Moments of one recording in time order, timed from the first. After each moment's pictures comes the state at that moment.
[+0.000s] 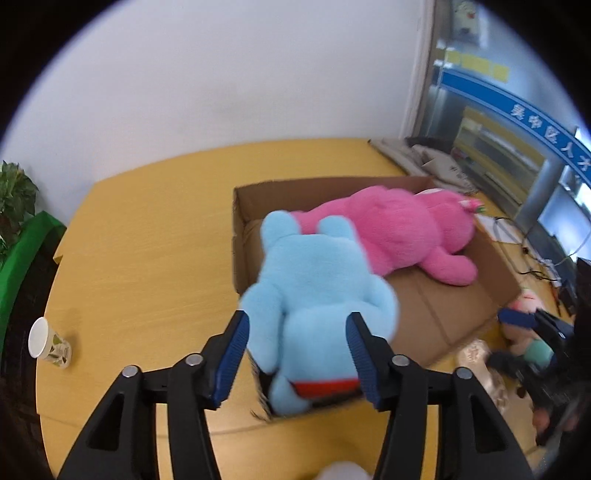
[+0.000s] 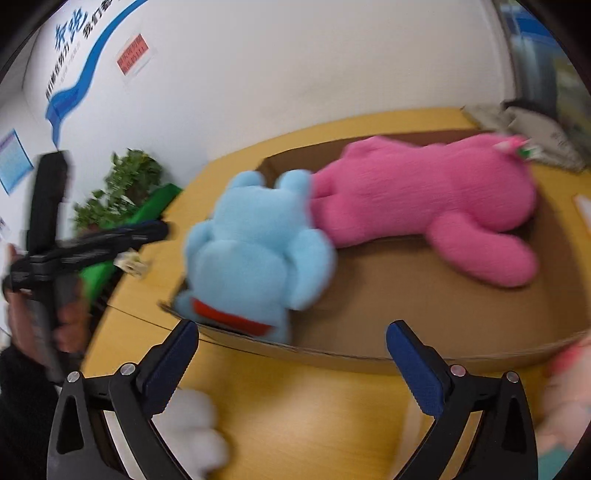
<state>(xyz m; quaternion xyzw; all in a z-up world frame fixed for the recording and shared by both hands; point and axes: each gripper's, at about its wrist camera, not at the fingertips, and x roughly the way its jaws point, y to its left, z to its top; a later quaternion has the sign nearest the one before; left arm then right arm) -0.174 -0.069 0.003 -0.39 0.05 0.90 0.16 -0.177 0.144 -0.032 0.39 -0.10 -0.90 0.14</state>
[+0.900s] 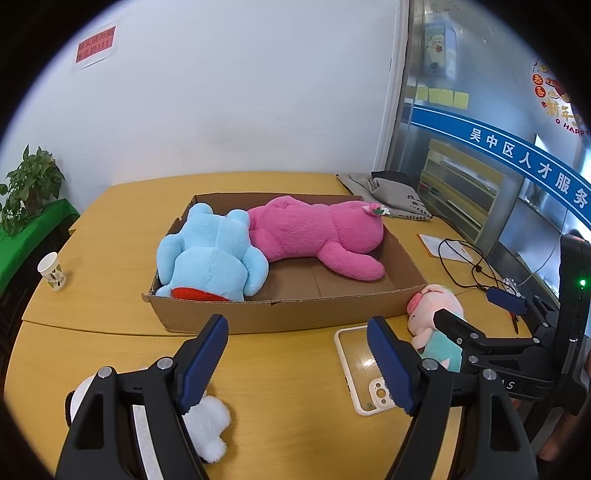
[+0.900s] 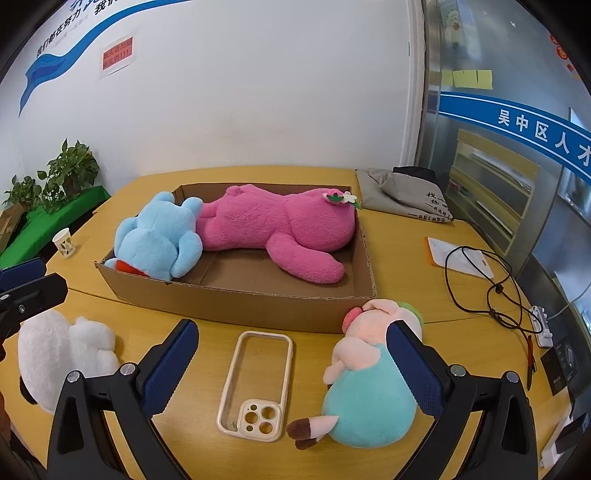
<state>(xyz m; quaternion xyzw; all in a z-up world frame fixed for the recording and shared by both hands) -0.008 0.041 0.013 -0.33 -0.01 0.94 0.13 -0.041 0.242 0.024 0.32 0.01 -0.95 0.00</state>
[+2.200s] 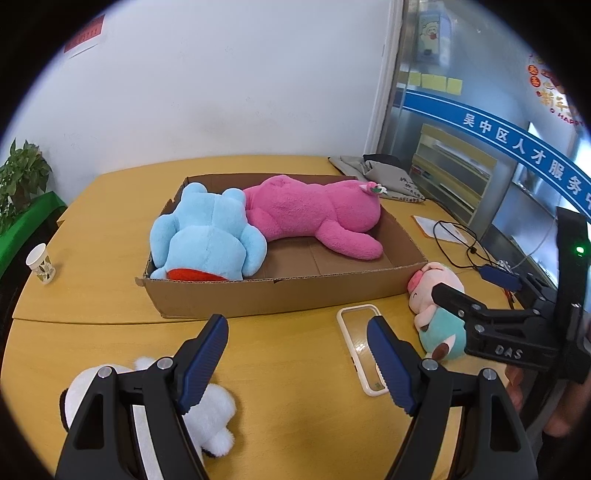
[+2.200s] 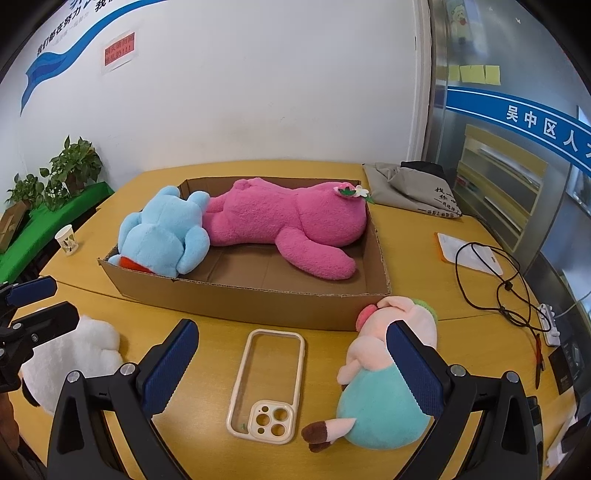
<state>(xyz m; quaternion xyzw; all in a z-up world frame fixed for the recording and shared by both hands) -0.007 0.017 -0.003 -0.35 0.00 0.92 0.17 -0.049 0.234 0.017 0.33 0.01 -0.94 0.01</state>
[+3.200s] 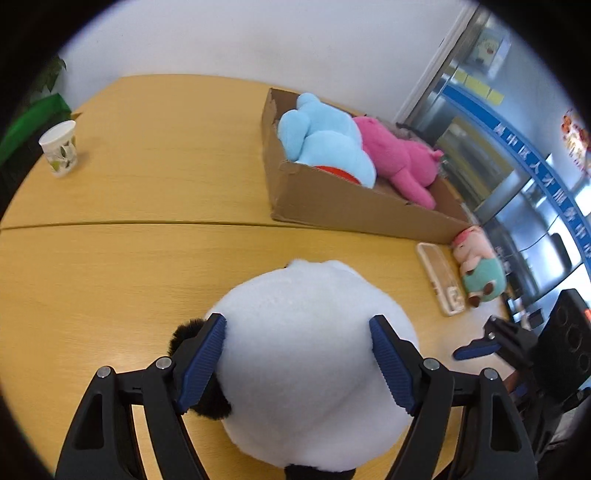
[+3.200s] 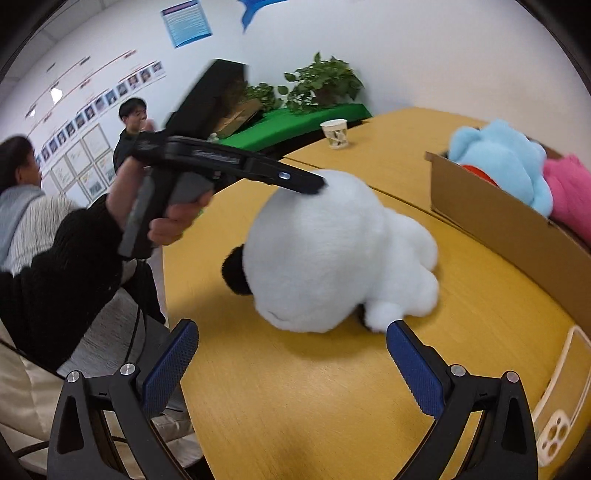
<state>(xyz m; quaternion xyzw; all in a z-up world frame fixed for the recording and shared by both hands) -0.031 -0.186 -0.083 -0.46 -0.10 0.86 0.21 0.021 0.035 -0.060 0.37 0.07 -0.79 0.48</state>
